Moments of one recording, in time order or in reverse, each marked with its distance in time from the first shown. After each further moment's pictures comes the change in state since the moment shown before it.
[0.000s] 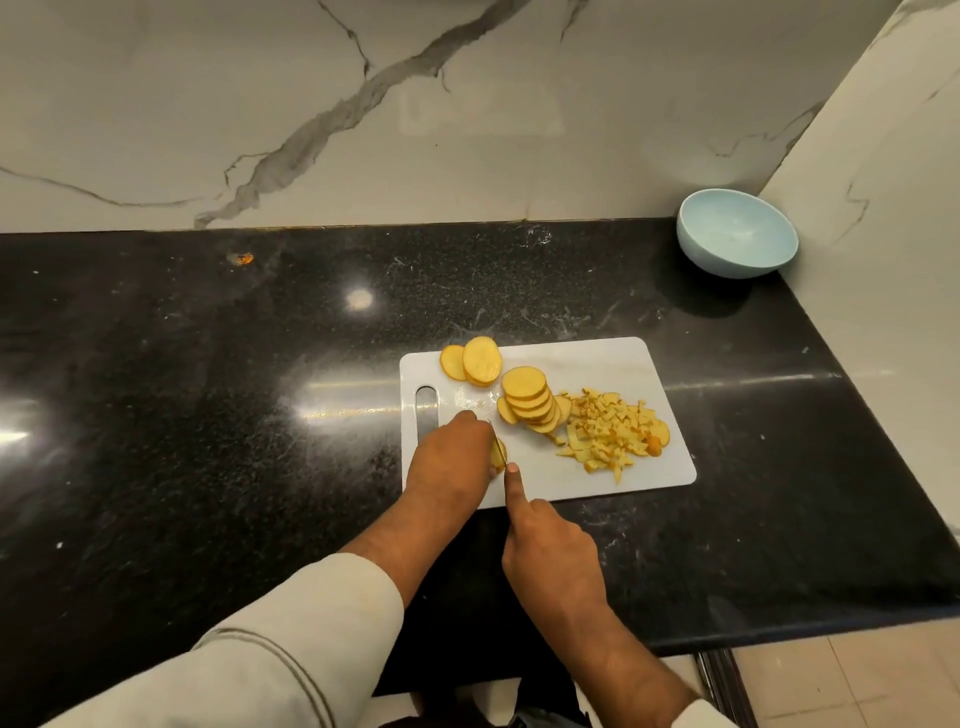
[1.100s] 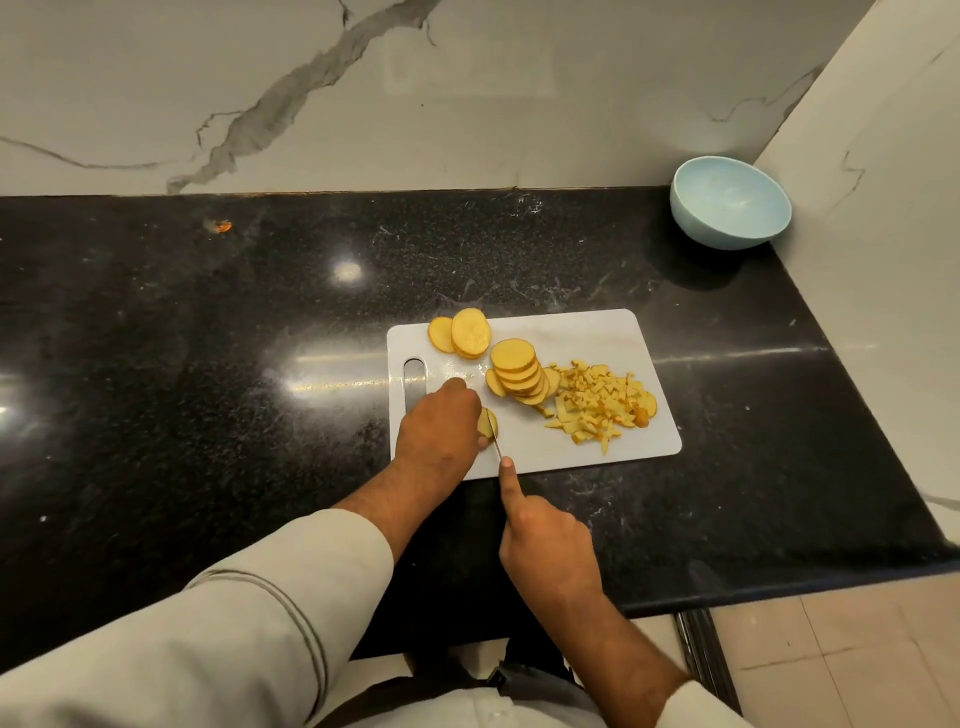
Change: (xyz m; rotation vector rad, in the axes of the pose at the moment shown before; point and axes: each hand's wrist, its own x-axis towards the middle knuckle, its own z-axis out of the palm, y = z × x) left_hand 0.001 0.002 0.001 -0.081 0.038 -0.049; right_hand -0.016 0.009 0.002 -0.038 -0.086 -0.003
